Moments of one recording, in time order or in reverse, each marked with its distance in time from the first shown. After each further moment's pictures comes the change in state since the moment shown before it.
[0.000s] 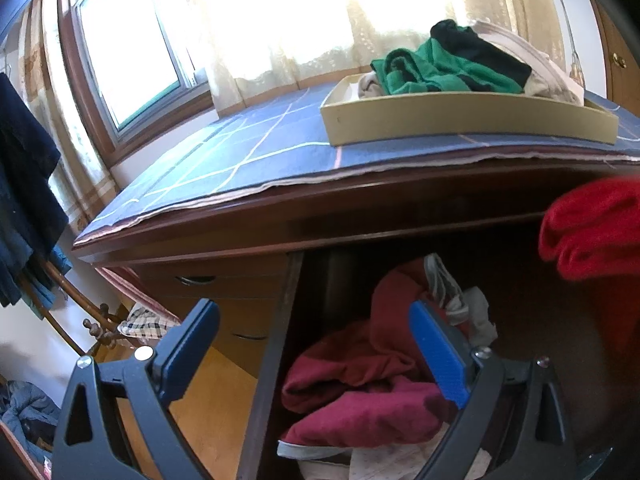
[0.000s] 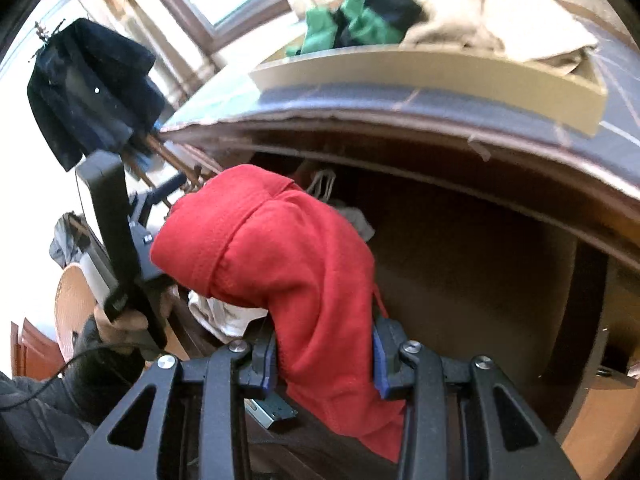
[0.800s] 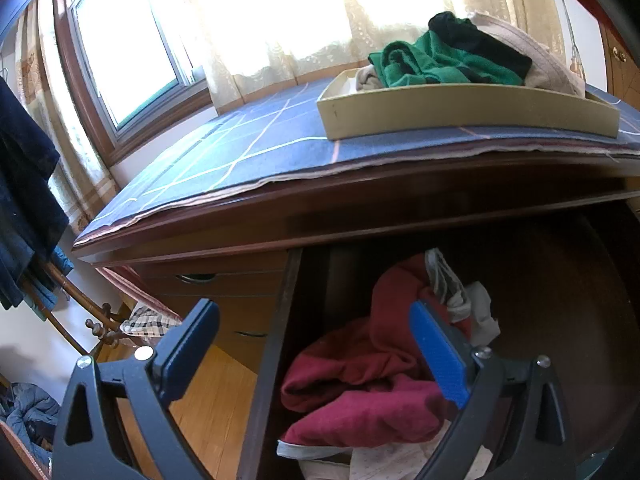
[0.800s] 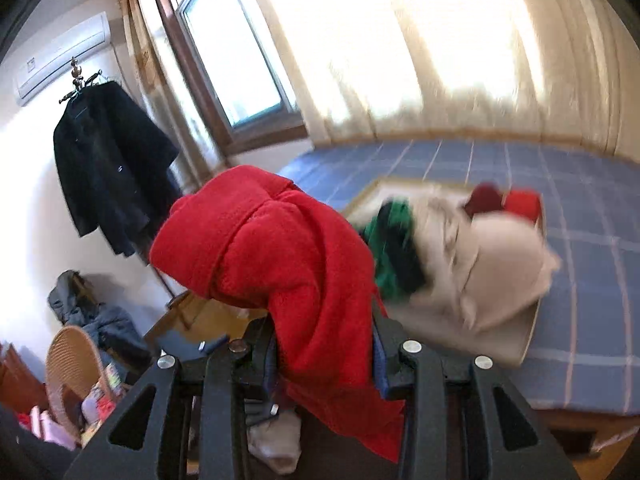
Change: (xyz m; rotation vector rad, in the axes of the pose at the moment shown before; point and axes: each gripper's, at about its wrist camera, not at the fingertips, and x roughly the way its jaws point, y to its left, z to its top) left arm 0.004 -0.001 0.002 0.010 0.018 0.007; right arm -0.114 0.032 0.116 -0.078 -0.387 -0.042
